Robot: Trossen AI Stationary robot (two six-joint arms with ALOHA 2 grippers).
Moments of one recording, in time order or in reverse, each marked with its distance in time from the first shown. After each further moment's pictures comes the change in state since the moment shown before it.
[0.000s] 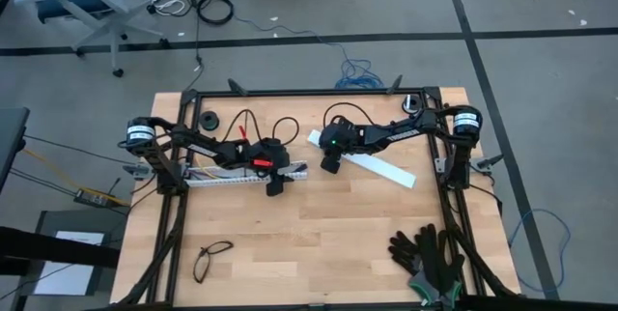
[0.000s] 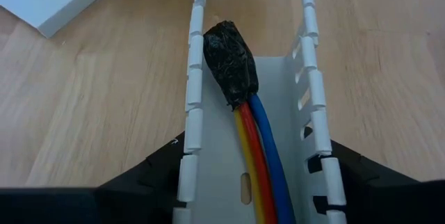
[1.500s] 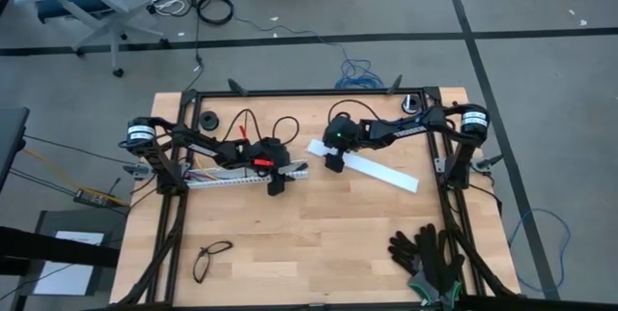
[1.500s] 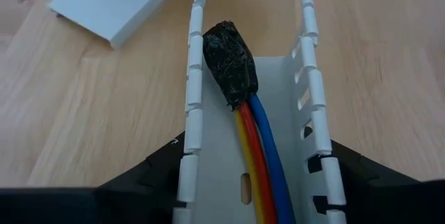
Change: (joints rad) left arm 0.000 0.001 0.010 0.013 -0.003 -0.027; right arm -0.042 -0.069 -0.043 0.024 -0.145 -0.036
